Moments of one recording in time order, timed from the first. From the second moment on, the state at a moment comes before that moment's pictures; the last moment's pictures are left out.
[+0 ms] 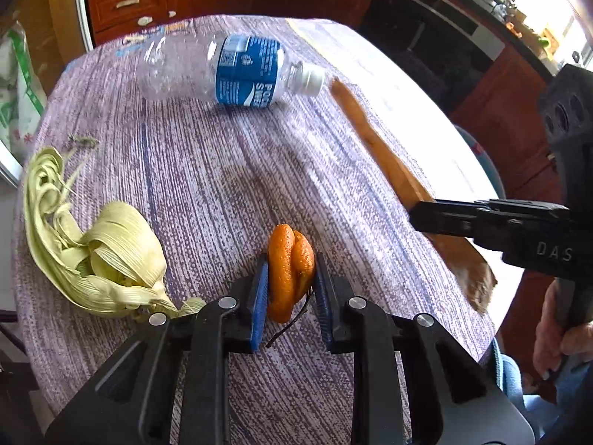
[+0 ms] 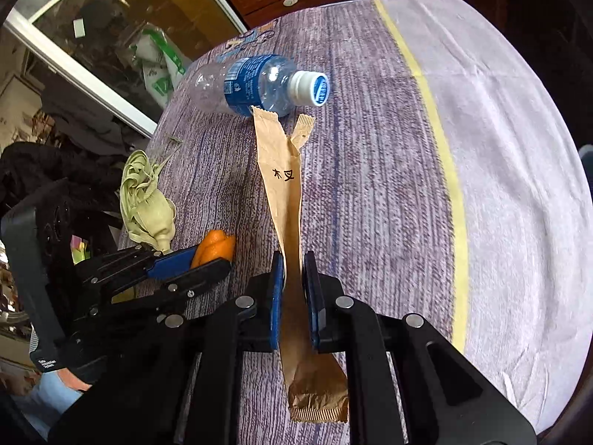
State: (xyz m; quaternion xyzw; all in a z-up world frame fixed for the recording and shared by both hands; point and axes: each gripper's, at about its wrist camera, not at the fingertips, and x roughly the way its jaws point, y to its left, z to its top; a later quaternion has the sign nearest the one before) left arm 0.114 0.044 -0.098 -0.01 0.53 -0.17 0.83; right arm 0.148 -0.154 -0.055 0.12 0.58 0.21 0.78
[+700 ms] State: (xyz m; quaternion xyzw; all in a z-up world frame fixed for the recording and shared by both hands) left arm 0.134 -0.137 -0.045 0.13 0.51 -0.24 0.82; right arm 0.118 -0.342 -0.040 0.27 0.51 0.13 0.81
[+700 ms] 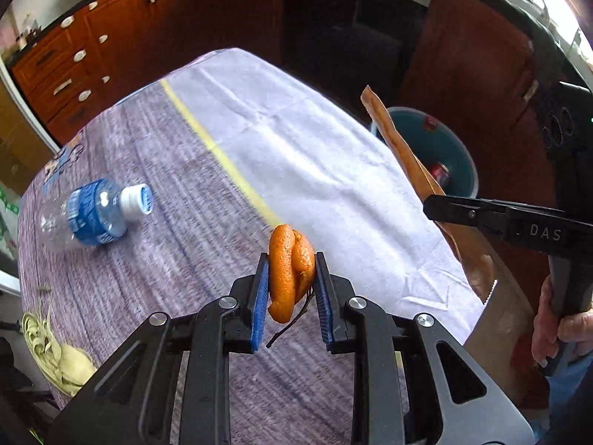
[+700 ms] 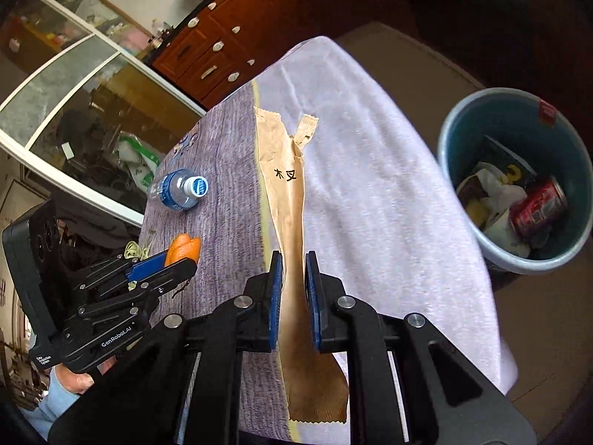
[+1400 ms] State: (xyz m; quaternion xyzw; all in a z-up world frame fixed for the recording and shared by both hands) left arm 0.169 -0.363 -0.073 0.21 0.51 -0.34 0.76; right arm 0.103 -0.523 -0.083 0.39 0.47 -0.01 0.79
